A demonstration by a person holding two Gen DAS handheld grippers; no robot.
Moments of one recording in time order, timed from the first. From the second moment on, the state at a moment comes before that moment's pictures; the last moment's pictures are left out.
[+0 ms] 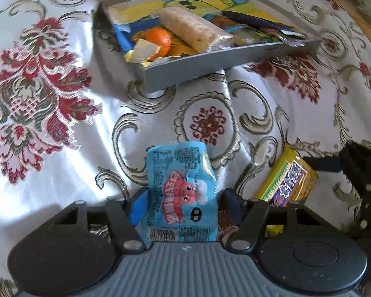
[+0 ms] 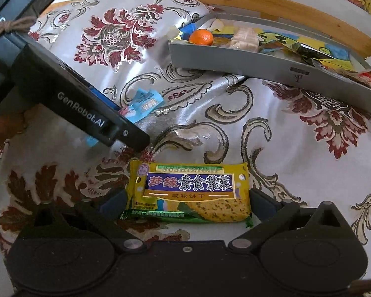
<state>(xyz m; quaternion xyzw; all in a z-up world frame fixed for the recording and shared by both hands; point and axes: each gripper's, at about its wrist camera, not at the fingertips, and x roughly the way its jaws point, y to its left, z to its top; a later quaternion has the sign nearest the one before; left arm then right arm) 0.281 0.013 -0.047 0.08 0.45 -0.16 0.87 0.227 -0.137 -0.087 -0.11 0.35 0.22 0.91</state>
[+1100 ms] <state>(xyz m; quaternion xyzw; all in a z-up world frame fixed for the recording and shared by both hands) 0.232 0.018 -0.022 0.05 0.38 -0.10 0.92 0.191 -0.152 -0.067 -0.11 0.26 0.24 0.93</state>
